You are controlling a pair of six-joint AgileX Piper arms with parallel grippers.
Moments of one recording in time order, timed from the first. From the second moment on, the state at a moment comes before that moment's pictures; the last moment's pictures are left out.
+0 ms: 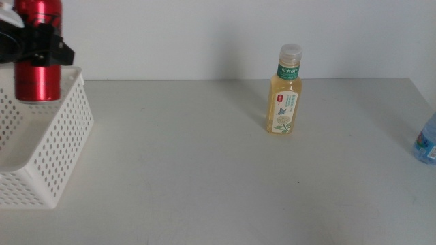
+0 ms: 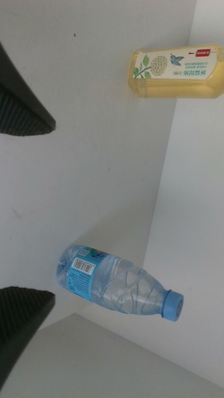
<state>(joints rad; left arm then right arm) 0.09 1.40 -1.33 -0.42 0.82 0.49 -0.07 -0.01 0.03 0.16 0.21 -0.35</state>
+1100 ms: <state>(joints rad) 0.30 2.04 -1.68 -0.10 1.14 0.40 -0.07 -0.01 0.03 0.16 0.21 -0.35</state>
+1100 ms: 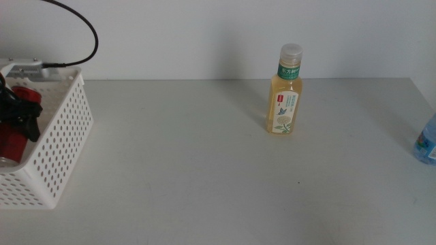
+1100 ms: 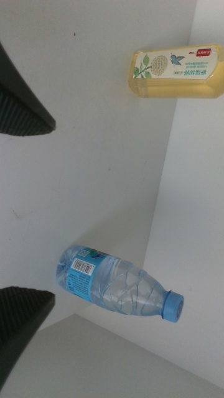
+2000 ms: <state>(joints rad) 0.28 1.91 -1.76 -0.06 1.22 0.21 -0.07 -0.01 0.03 0.16 0.21 -0.35</state>
